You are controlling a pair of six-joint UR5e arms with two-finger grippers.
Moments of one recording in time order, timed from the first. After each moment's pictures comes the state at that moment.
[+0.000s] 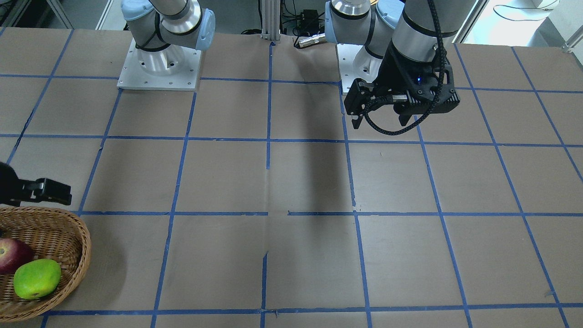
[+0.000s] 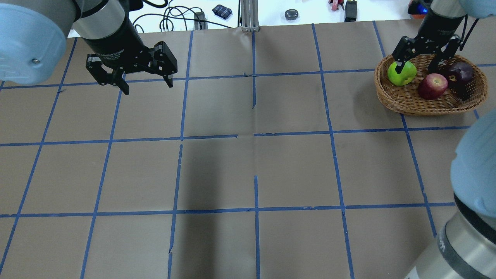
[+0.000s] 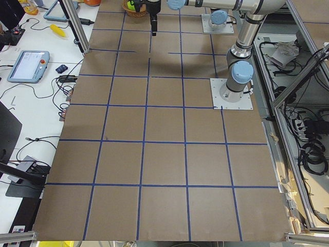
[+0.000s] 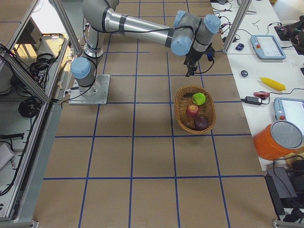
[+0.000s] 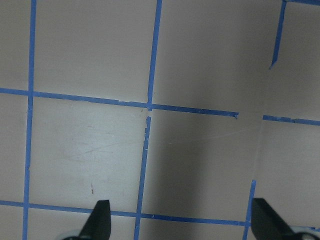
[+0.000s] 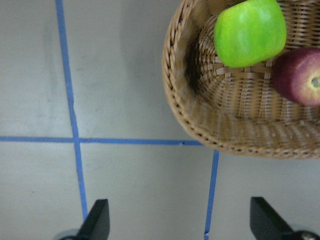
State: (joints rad) left arm -1.63 -1.61 -1.51 -1.56 1.55 -0.18; right arm 1.34 -1.19 1.24 -1.45 -1.61 -0.26
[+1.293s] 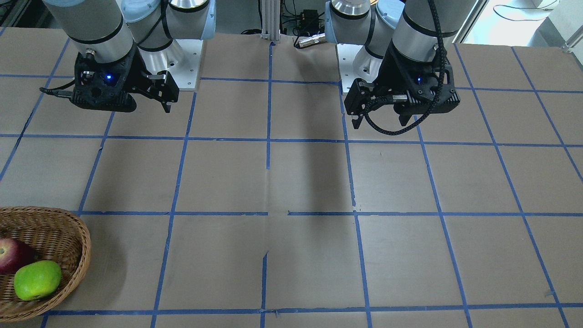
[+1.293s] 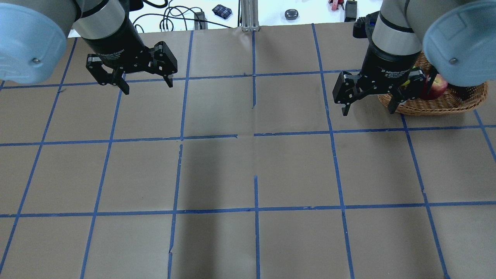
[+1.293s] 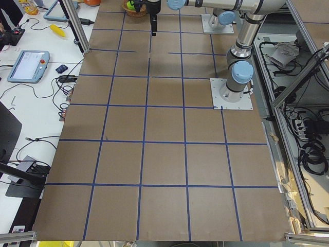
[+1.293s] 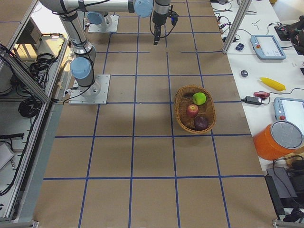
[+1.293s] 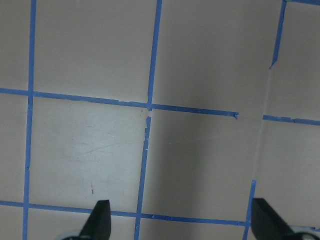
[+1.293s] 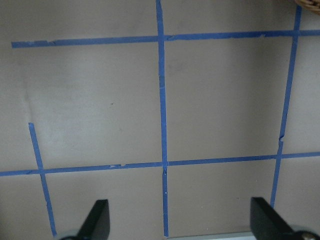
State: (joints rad) left arm -1.63 -1.61 -1.51 -1.56 1.55 -0.17; right arm 1.60 -1.58 1.61 -1.50 -1.61 0.05
